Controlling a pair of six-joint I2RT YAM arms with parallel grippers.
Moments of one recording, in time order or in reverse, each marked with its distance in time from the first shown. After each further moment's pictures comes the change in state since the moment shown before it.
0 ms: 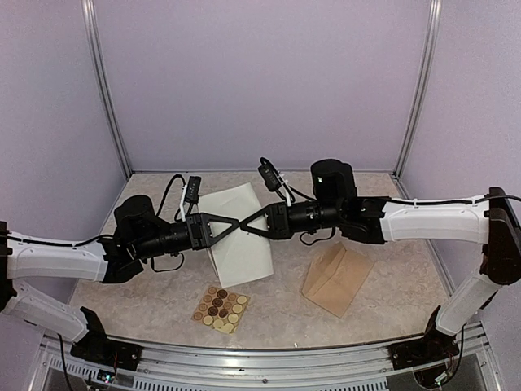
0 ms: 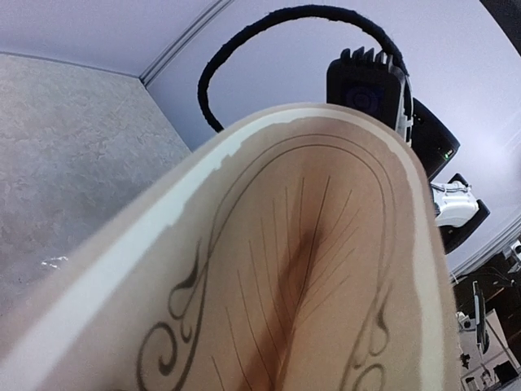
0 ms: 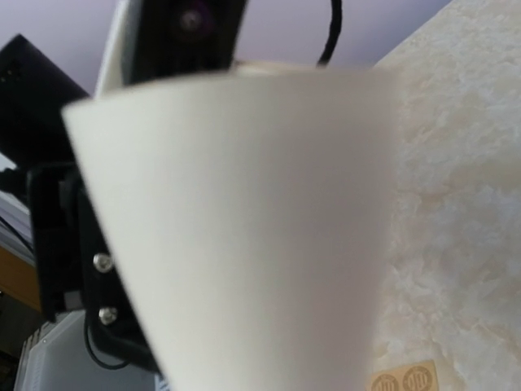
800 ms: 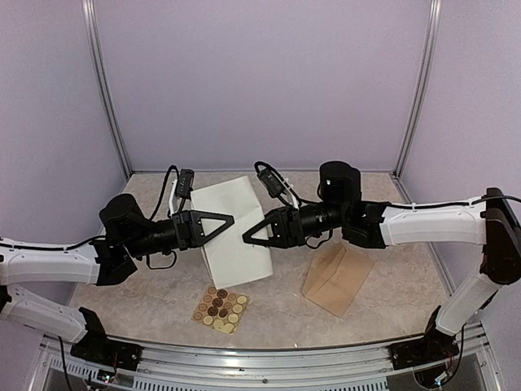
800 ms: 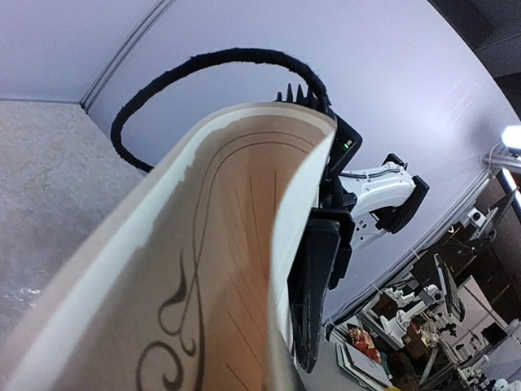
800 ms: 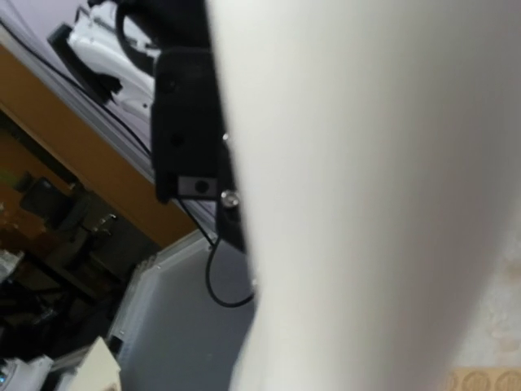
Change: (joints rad) left arm 0.000 -0.070 -0.017 0.092 0.115 0.014; right arm -0.018 0.002 -0.063 0.188 -0.342 0.039
